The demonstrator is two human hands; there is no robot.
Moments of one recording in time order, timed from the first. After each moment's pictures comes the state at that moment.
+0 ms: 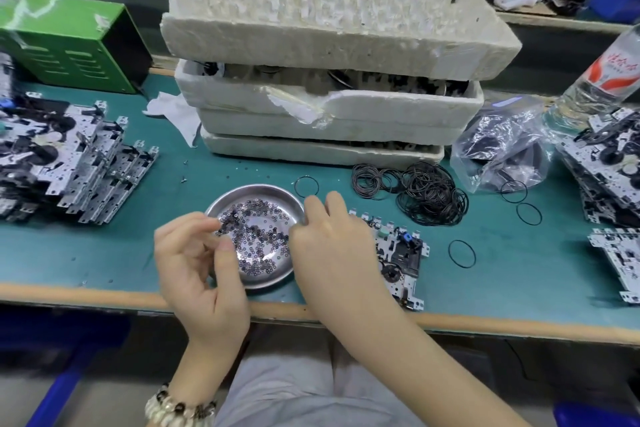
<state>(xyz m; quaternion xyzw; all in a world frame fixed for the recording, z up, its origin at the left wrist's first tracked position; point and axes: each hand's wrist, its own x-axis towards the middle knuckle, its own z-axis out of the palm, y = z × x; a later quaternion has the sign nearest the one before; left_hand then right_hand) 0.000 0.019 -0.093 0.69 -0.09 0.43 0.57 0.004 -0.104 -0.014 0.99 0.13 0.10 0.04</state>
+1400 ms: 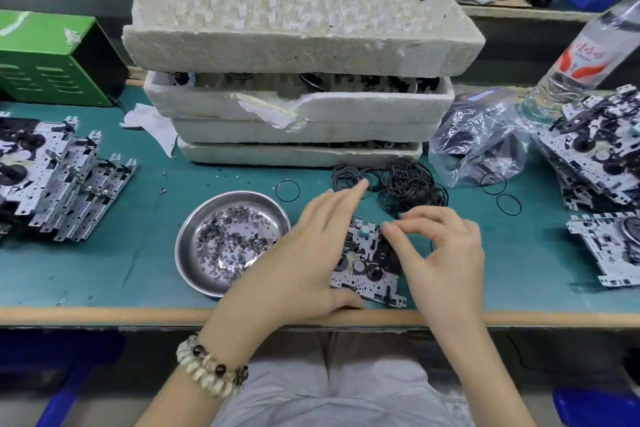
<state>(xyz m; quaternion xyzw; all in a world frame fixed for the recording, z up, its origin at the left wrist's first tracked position) 0.026 -0.043 -0.049 0.88 -0.36 -0.09 0.29 -0.019 -0.216 -0.037 0.89 -0.13 0.20 -0.39</state>
